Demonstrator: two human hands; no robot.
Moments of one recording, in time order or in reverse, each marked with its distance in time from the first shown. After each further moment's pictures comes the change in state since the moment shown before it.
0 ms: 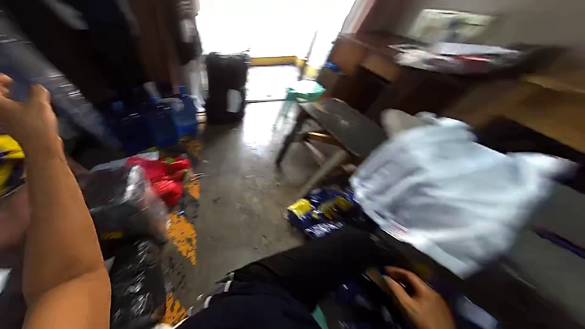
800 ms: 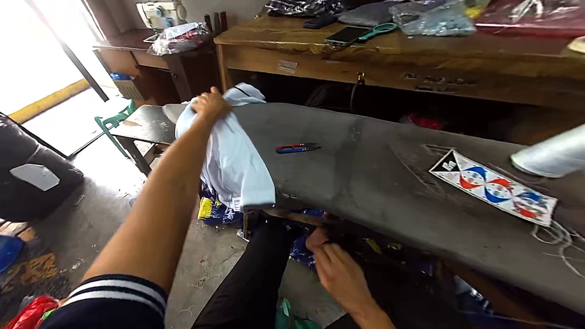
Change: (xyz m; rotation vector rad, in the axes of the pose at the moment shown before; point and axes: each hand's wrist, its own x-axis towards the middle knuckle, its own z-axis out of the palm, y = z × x) left_hand -0.554 0.487 0.476 0.148 -1.369 0.930; right_hand -0.103 0.050 0.012 -0.689 0.517 0.149
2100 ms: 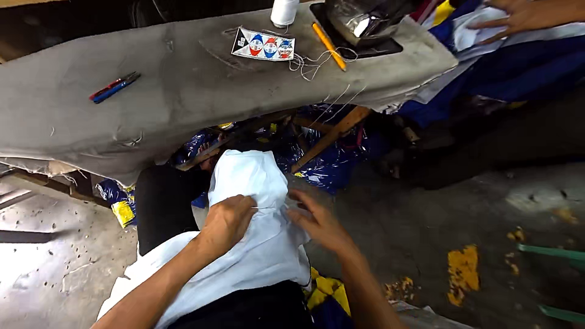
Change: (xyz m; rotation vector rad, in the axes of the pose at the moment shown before) left_hand -0.422 0.047 0.154 -0.648 -0.505 1.304; right_hand -0.169 -0.039 -0.136 0.733 -0.001 0.932
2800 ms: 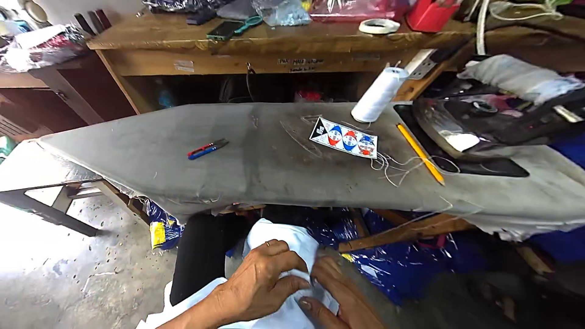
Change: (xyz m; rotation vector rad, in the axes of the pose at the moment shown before) left_hand 0.036 -0.010 -0.068 -0.312 0.134 0.070; right_hand 0.081 -0.072 0.020 -0.145 -0.128 -0.534
